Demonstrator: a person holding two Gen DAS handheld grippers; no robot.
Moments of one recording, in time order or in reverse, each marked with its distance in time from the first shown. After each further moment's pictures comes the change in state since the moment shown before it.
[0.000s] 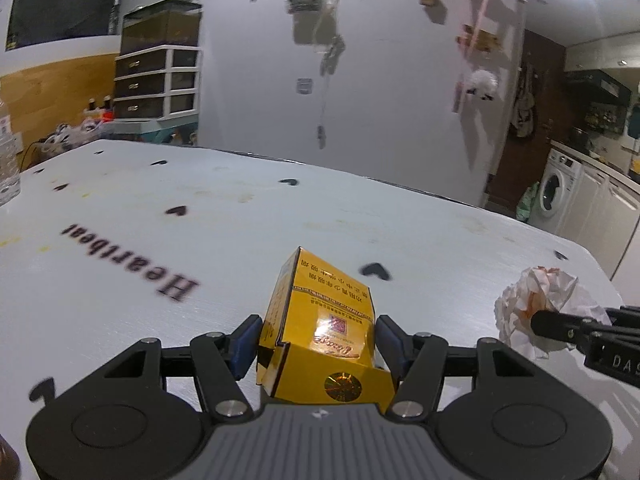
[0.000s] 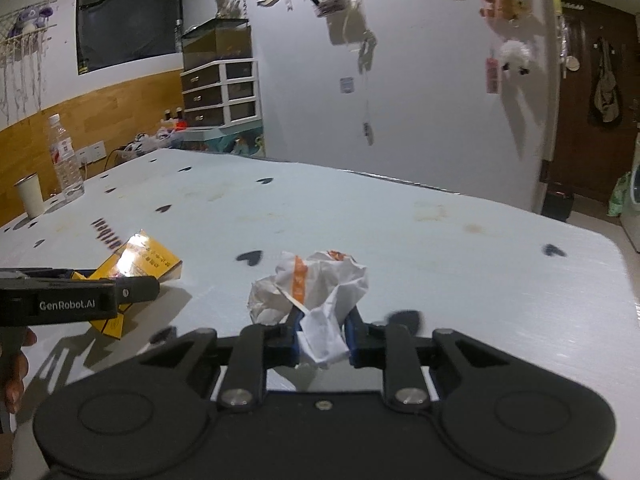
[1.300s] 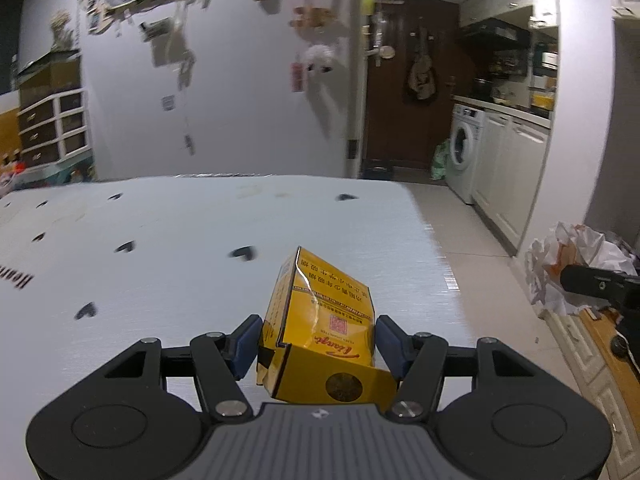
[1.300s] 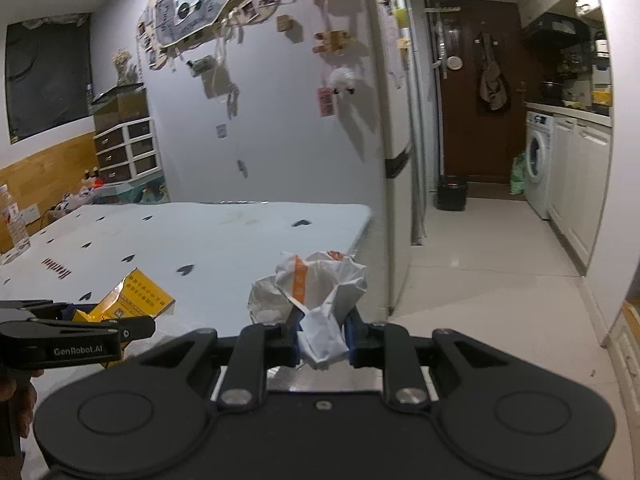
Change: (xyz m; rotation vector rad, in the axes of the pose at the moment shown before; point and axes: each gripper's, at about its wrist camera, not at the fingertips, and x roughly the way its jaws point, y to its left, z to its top) left arm -0.089 -0.231 -0.059 0.212 0.016 -0.176; right arm -0.214 -0.160 -0.079 0.177 -0.100 -0.226
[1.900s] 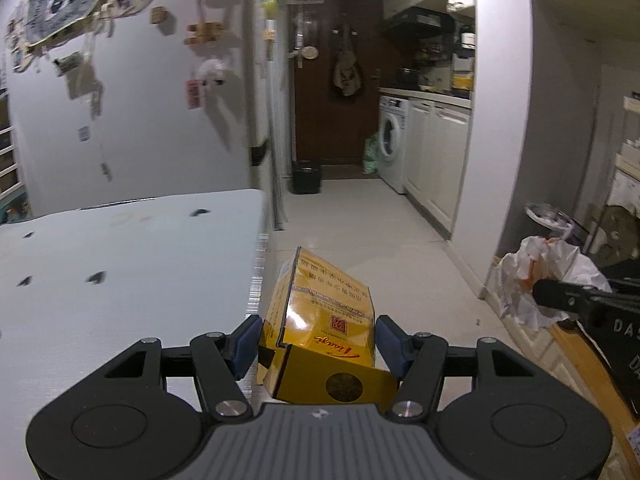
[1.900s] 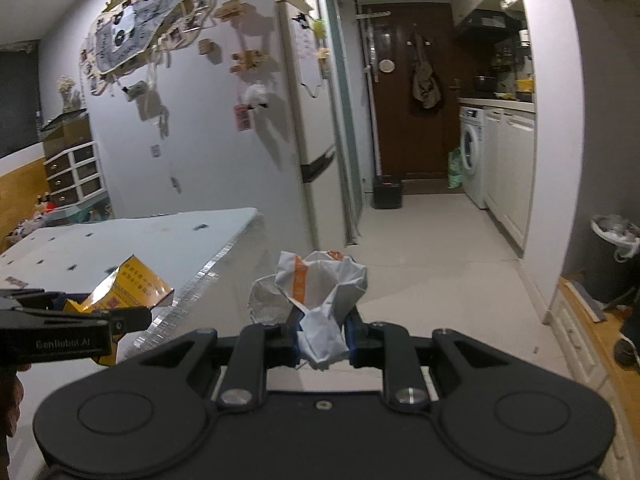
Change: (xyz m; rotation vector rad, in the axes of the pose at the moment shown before) left arm -0.012 -0.146 -0.003 0.116 -0.004 -0.154; right arm -0.080 -0.109 -0.031 0.081 -0.023 -0.153
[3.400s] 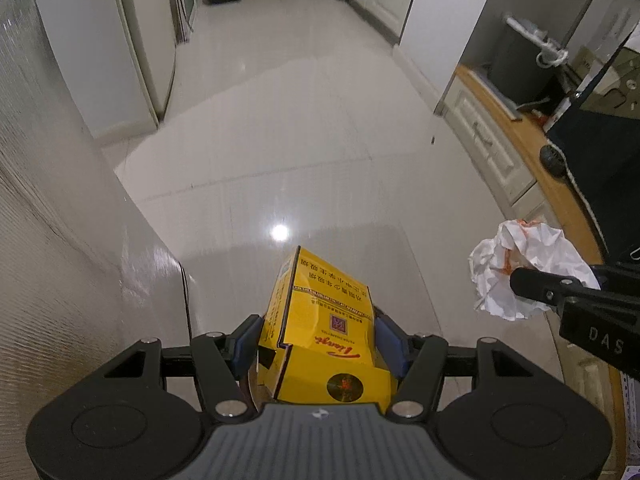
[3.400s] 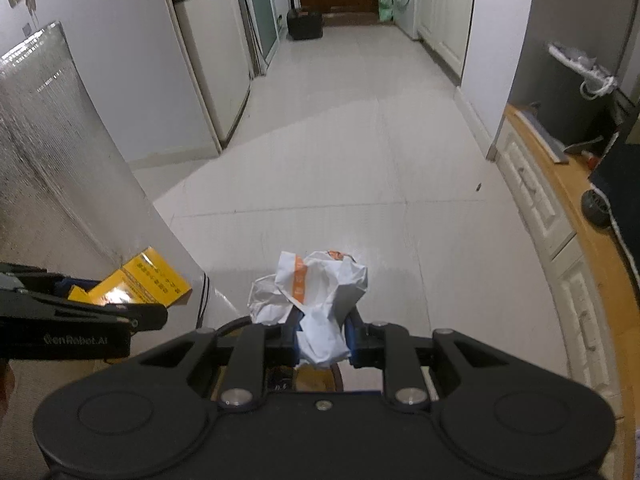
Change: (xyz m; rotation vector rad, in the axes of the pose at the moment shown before) left arm 0.280 -0.110 -0.114 0.037 0.607 -0.182; right arm 0.178 -0.167 -0.136 0.100 0.509 -0.176
